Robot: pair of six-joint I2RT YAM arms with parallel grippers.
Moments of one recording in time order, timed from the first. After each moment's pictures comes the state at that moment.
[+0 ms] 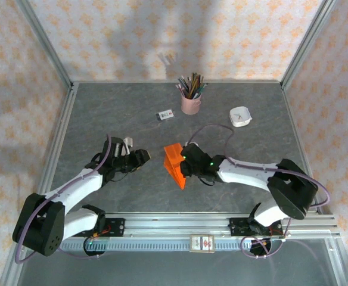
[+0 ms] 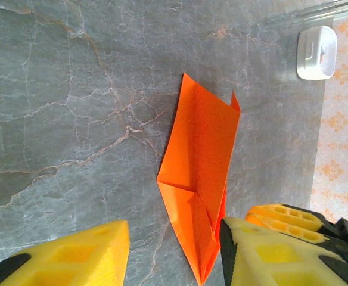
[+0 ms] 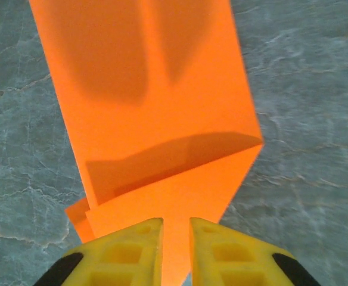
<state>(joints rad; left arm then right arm) -0.29 1.15 0.46 -0.06 0.44 -0.91 0.89 1.51 0.77 -0.23 0.08 0.64</state>
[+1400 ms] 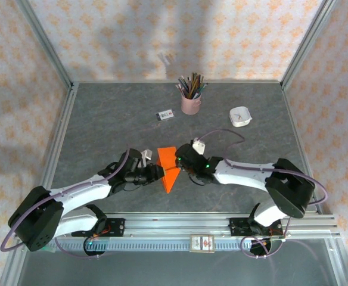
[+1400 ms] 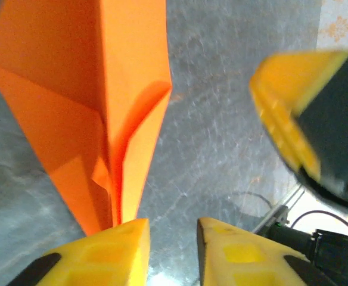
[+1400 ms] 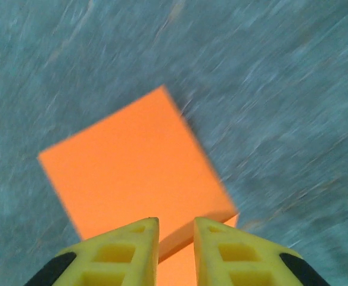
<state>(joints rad) -0.62 1.17 0.40 0.06 0.40 -1.03 0.93 1.49 0.79 -0.15 0.29 1.16</state>
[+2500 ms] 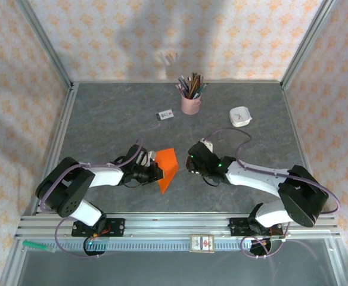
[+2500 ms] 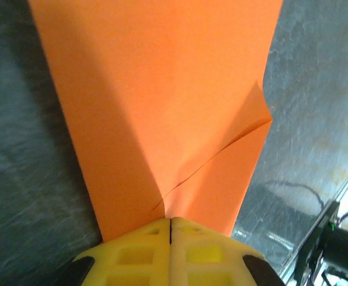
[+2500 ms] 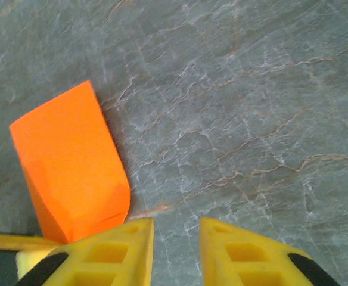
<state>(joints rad) -0.51 1.52 0.46 0.14 0.55 -0.83 0.85 1.38 0.72 -0.26 0.16 0.90</state>
